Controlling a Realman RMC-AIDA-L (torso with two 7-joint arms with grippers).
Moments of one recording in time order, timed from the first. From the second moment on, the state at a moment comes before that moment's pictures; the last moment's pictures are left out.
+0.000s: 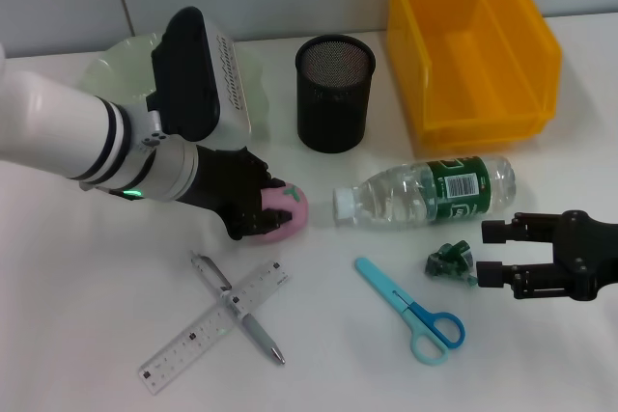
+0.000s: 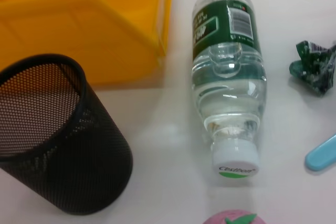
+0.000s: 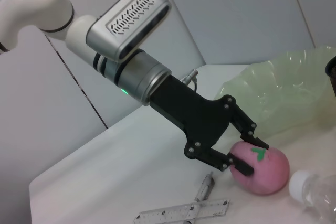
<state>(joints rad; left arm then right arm) -0.73 -2.08 1.53 0.90 2.22 1.07 -1.69 0.41 1.99 -0.52 -0.65 -2.13 -1.83 1.46</state>
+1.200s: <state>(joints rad) -0.68 -2.07 1.08 0.70 1.83 0.80 -1.63 0.41 1.99 -0.52 -0.65 -2.13 -1.84 1.46</state>
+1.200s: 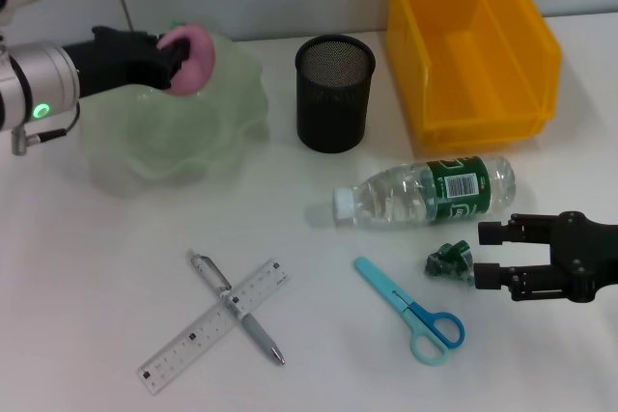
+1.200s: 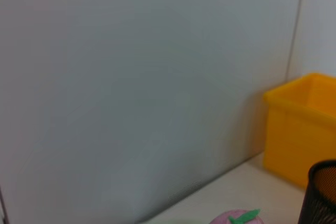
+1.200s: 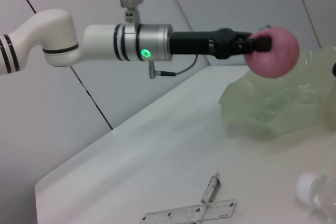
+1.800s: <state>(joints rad) -0.70 -2.07 1.08 0.62 1.83 0.73 -1.66 0.41 1.99 -0.53 -0.65 -2.14 -1.84 1.46</state>
